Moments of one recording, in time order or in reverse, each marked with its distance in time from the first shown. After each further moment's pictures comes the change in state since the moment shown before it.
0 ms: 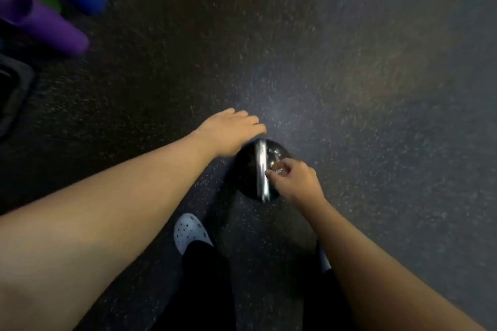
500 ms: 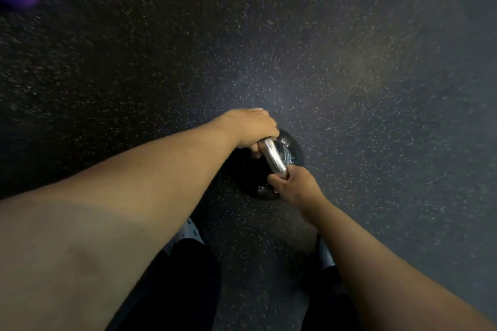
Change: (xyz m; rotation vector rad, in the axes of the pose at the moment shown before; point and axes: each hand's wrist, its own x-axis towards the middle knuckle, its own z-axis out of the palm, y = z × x) left_hand 0.051 -0.014 0.072 -0.208 -0.134 0.173; right_hand 0.034 0.021 0.064 0.016 -0.061 0.181
